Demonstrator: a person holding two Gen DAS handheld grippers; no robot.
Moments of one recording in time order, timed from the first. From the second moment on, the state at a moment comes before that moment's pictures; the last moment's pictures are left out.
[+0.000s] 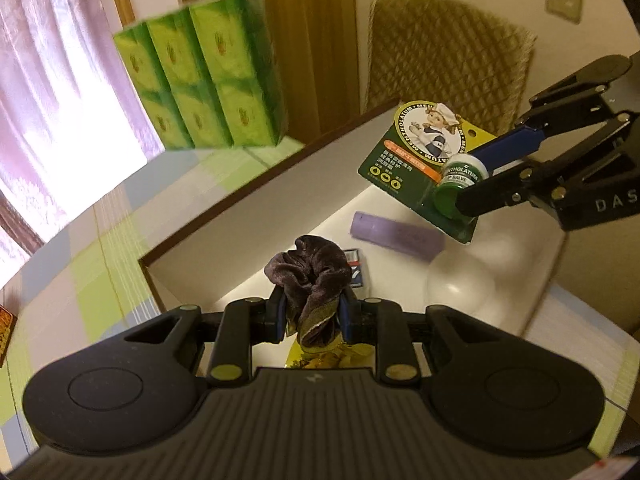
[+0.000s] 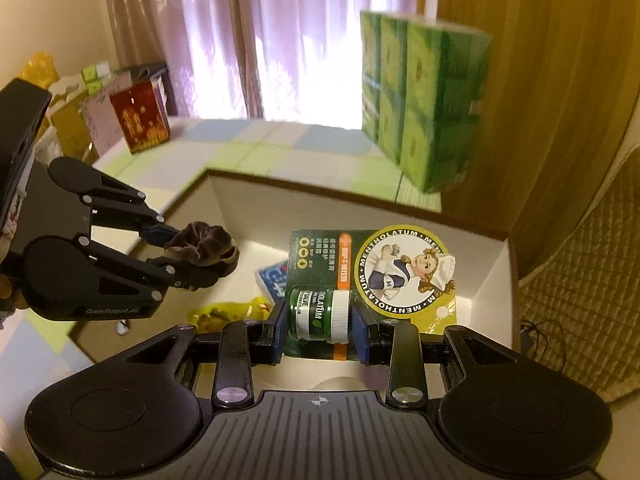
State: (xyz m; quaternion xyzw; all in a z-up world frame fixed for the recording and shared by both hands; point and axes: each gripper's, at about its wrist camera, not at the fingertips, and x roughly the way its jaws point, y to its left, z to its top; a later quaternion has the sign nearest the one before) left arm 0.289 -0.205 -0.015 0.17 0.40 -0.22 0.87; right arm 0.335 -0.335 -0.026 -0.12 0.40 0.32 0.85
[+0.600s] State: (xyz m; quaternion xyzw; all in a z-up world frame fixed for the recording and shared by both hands) left arm 0.326 -0.220 -0.071 0.20 0.48 -0.19 0.83; right arm 0.373 -0.334 -0.064 -0.15 0.44 0.34 0.82
